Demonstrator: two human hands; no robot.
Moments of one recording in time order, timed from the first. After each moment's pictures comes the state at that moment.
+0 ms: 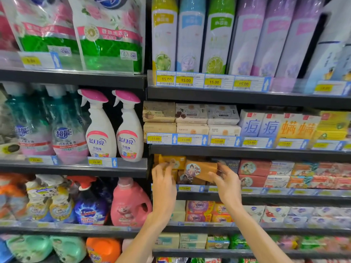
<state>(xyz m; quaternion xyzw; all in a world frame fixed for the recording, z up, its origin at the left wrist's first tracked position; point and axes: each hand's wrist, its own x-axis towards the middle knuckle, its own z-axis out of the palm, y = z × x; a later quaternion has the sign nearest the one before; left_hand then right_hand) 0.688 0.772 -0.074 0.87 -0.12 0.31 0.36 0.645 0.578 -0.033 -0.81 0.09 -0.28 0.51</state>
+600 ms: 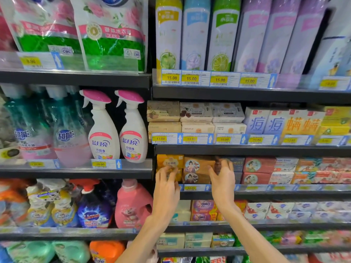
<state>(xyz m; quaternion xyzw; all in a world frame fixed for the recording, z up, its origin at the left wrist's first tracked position) 0.693 0.796 -0.090 0.90 -0.17 0.26 0.32 0.667 0.617 -0.042 -0.83 0.13 -0.37 0.40</state>
